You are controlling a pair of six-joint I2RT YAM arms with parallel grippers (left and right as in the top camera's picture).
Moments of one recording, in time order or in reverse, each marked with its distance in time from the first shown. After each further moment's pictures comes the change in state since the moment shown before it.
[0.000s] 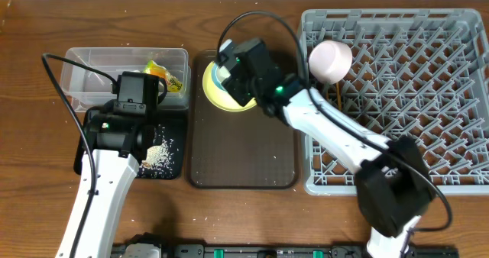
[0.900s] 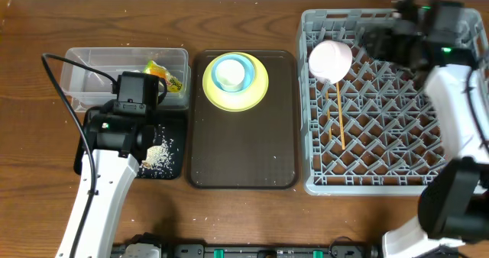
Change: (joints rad) left arm 0.000 0.000 0.000 0.000 0.000 0.000; right arm -0.717 -0.217 0.000 -0.277 -0.352 0.241
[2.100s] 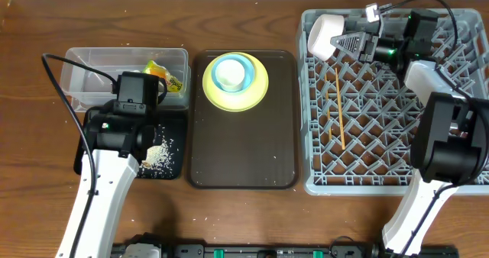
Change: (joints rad) left arm 0.000 0.000 0.000 0.000 0.000 0.000; right arm -0.129 0.438 0.004 0.672 -1.057 0.250
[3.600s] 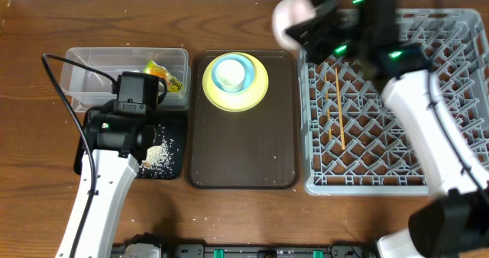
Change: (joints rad) left arm 0.000 0.000 0.000 0.000 0.000 0.000; right arm 0.303 -0.470 0.075 -0.463 0.573 -0.340
